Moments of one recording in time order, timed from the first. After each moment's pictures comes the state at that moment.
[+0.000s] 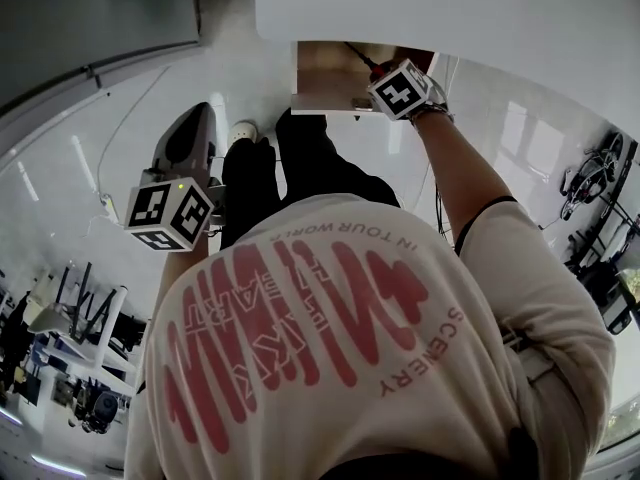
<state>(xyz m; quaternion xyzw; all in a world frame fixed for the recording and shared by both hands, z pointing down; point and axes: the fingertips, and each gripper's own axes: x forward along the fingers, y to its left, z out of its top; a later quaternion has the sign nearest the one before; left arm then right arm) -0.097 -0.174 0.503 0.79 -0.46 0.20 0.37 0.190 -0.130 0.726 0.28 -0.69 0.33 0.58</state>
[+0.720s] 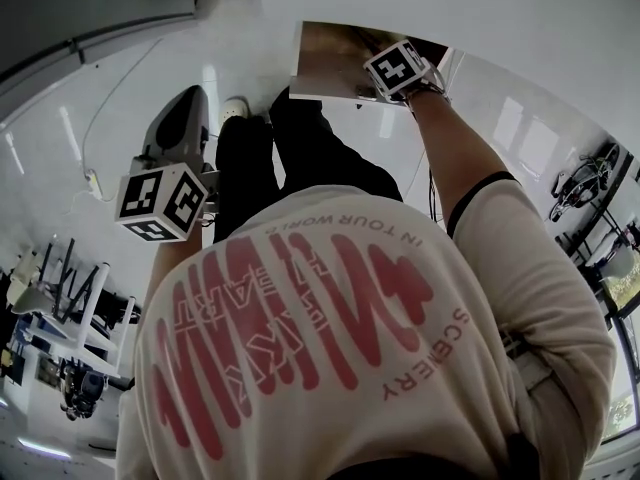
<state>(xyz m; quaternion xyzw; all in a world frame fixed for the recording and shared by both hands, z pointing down) -0.112 -0.170 0.535 0.76 -0.48 0.21 0.37 0.192 -0.128 0.780 0.26 -0.65 0.36 0.62</state>
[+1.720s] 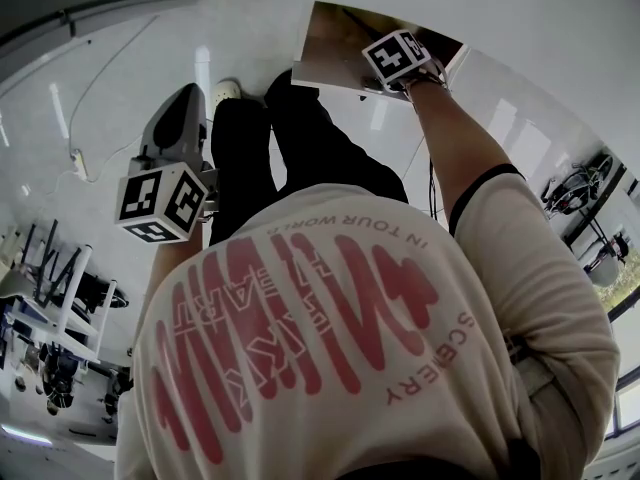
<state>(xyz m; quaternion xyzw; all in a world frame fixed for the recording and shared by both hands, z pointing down) -0.130 -0.137 0.555 0.73 -0.52 0.21 0.39 0.188 -0.127 0.806 0.25 -0.64 0.32 0.65</state>
